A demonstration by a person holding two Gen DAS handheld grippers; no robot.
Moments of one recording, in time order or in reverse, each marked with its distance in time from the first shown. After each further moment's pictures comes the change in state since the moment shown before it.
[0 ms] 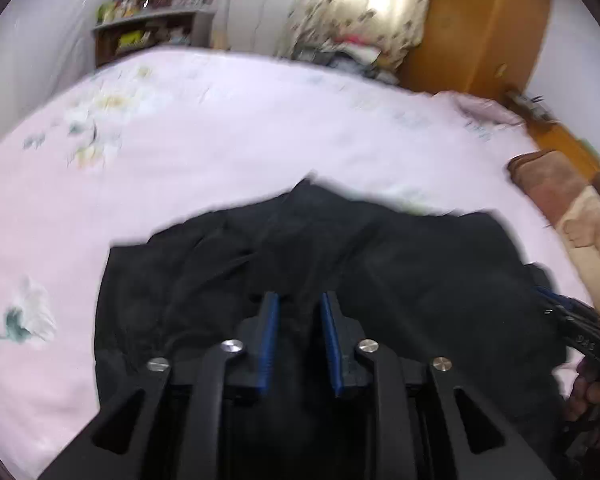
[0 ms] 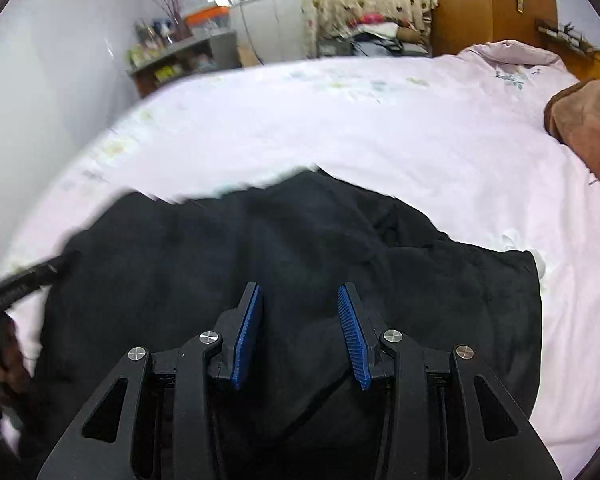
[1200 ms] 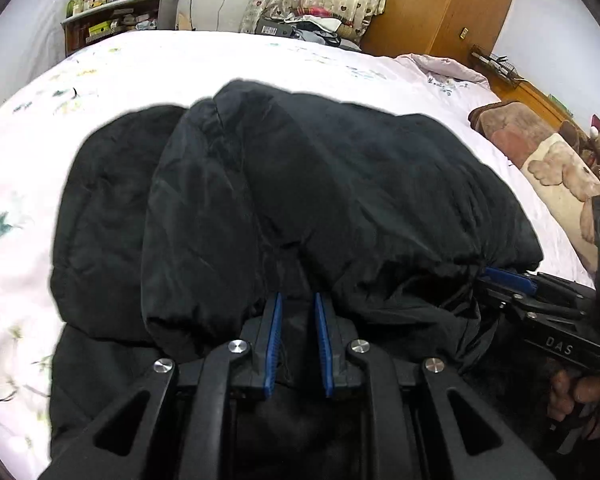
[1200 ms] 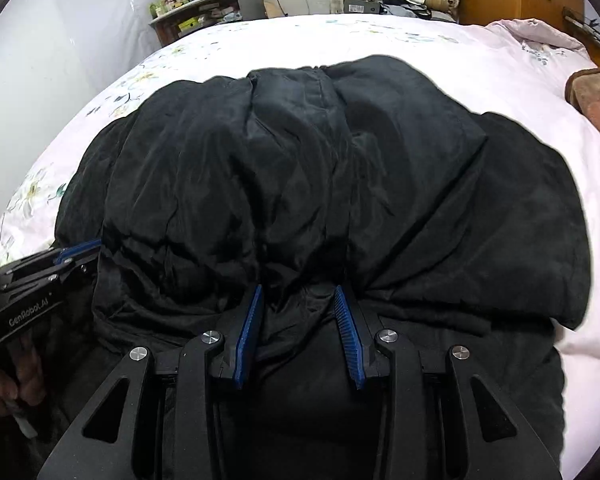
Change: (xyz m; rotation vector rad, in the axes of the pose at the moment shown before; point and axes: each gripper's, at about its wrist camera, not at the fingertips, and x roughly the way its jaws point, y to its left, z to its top) left arm -0.054 -0.045 -0.075 0.104 0.060 -0.078; right arm -0.018 0.046 -0.064 -0.066 0.127 0.074
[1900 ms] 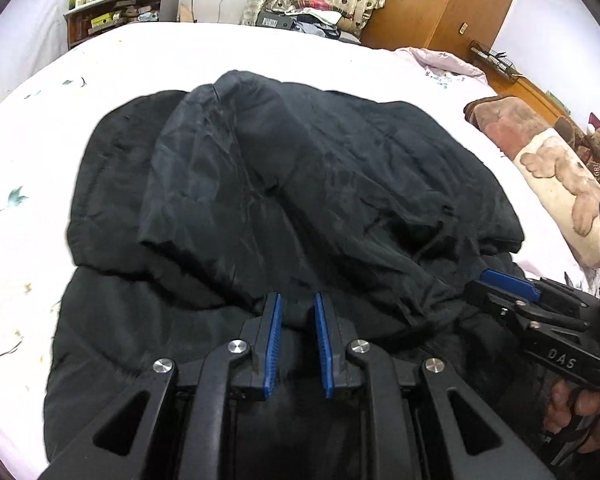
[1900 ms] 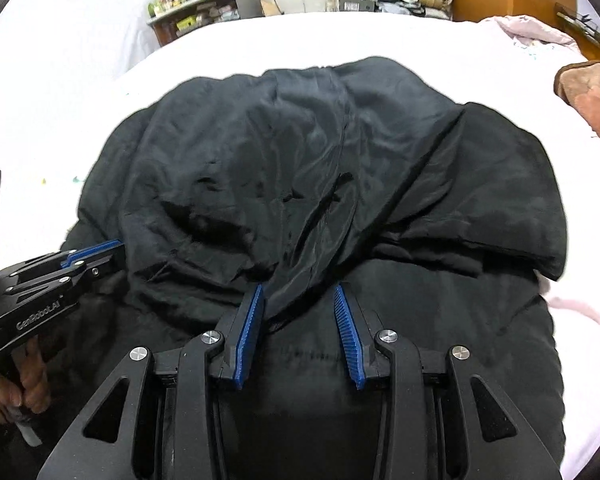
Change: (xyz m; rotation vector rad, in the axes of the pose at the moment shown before) left arm -0.030 -0.006 -0.021 -0.014 0.036 -0.004; right arm -0.029 0.019 -0.020 0.010 0.005 -0.001
